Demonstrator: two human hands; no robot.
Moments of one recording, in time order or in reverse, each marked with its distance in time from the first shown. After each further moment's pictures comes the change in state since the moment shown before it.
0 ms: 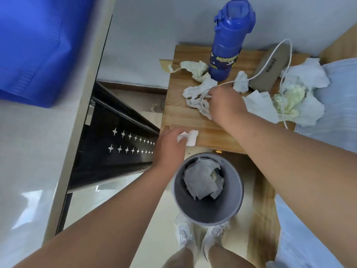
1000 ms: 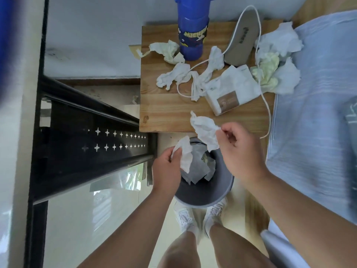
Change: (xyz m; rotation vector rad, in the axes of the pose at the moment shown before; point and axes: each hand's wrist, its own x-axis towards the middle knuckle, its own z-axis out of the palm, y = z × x) left_hand -0.072 -0.030 0.051 -0.402 -0.100 -0.266; right_hand -0.162 0.065 0.065 0.770 0.382 0.080
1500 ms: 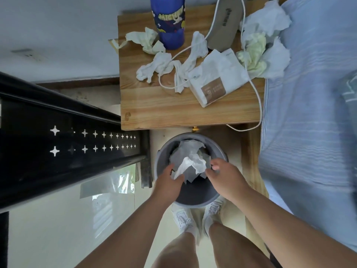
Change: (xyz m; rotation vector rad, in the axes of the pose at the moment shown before) left_hand 0.001 -0.061 0.029 0.280 -0.308 -0.282; right_hand -0.064 0.100 0.043 -0.237 -0.507 0.557
